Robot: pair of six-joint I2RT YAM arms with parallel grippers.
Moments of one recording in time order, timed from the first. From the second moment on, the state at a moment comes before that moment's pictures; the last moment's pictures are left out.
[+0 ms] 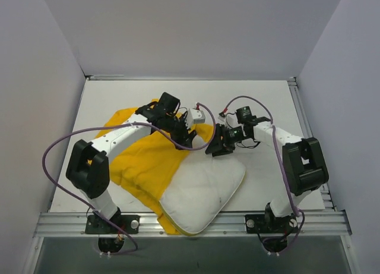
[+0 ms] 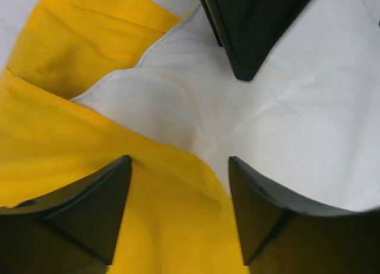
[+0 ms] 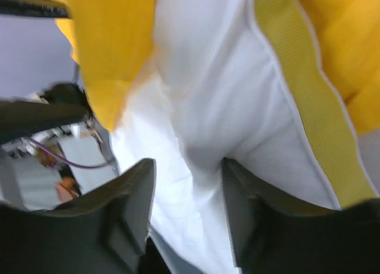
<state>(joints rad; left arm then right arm) -0.62 1.72 1.38 -0.62 0.58 0.43 0.31 1.67 0.97 -0.46 -0.87 0.34</state>
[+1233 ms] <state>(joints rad) -0.87 1.82 1.37 -0.68 0.57 1.16 0.44 2.25 1.78 -0.79 -0.40 -0.14</state>
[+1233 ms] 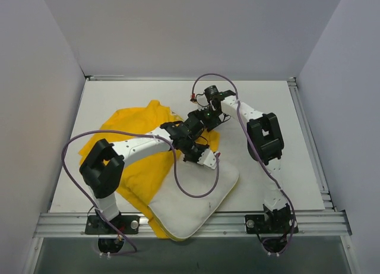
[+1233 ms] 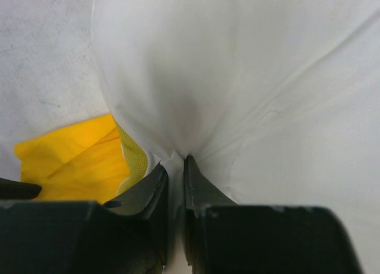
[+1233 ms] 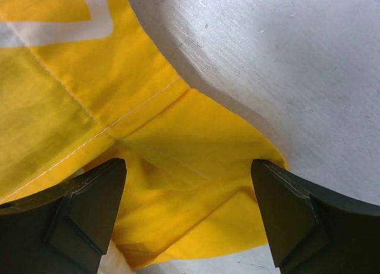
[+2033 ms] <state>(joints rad) -0.88 1.66 1.22 -0.69 0.56 1.23 0.45 2.18 1.81 -0.87 -0.26 -0.24</state>
